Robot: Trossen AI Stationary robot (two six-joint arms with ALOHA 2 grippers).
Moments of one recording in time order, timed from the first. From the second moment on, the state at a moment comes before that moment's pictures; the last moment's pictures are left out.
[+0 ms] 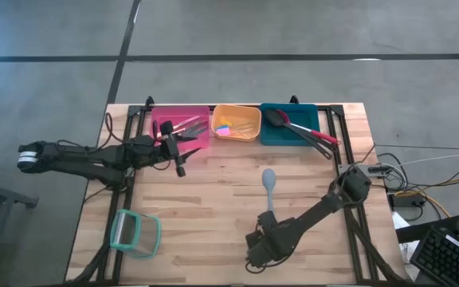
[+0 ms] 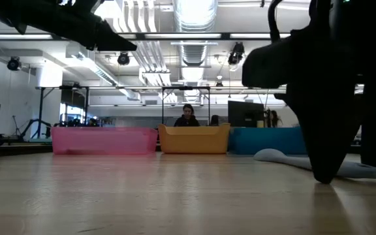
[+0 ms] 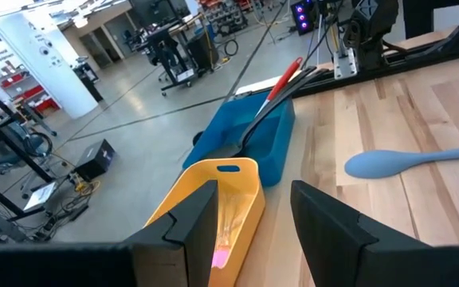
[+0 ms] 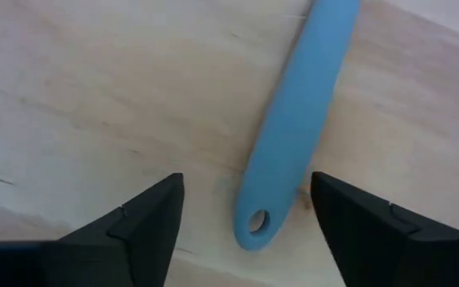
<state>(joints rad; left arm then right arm) 0.08 0.82 0.49 0.21 -0.32 0.36 0.60 2.19 1.60 -1.09 0.21 1.88</state>
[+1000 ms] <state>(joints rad) 0.08 0.82 0.49 0.18 -0.32 0.39 0.62 2.17 1.51 -1.02 0.26 1.81</state>
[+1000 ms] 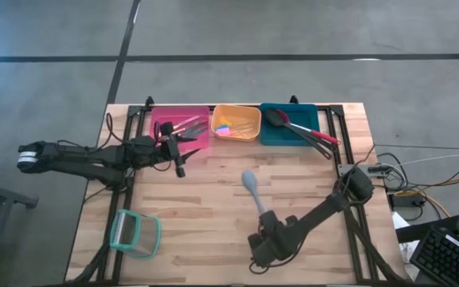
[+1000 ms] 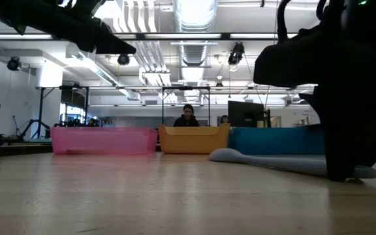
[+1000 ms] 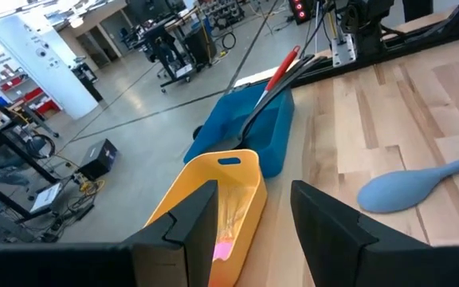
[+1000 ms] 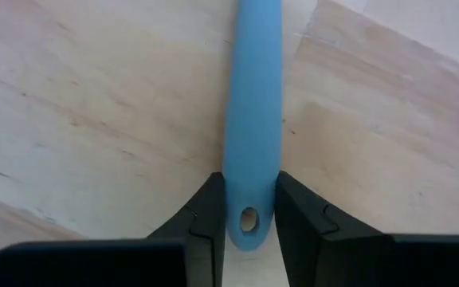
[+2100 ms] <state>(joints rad) 0.08 0.82 0.49 0.09 -0.36 0.37 0.70 1.99 1.61 -1.57 0.36 1.88</state>
